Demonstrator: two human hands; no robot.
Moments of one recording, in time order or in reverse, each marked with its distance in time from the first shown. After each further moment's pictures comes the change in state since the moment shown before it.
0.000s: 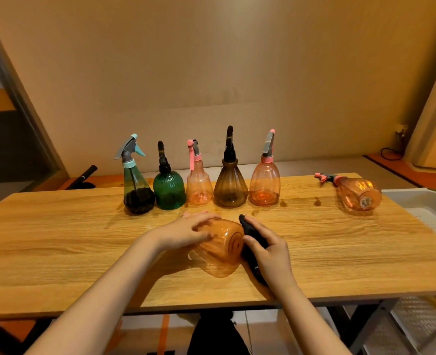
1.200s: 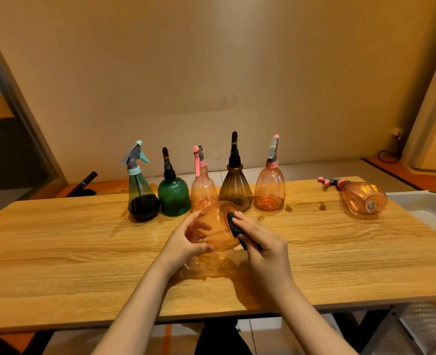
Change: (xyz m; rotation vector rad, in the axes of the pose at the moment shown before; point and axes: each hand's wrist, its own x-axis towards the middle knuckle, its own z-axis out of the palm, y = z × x) left_hand -0.009 -0.027 0.035 -0.677 0.485 0.084; right_hand 0.003 -0.022 0.025 -0.261 0.060 -0.467
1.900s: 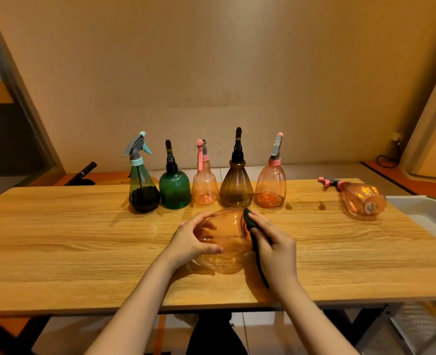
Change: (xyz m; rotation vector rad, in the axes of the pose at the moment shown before) left_hand -0.001 -0.003 0.009 0.056 -0.054 -0.012; right_hand -0.004 0.007 -0.006 0.000 0.059 0.202
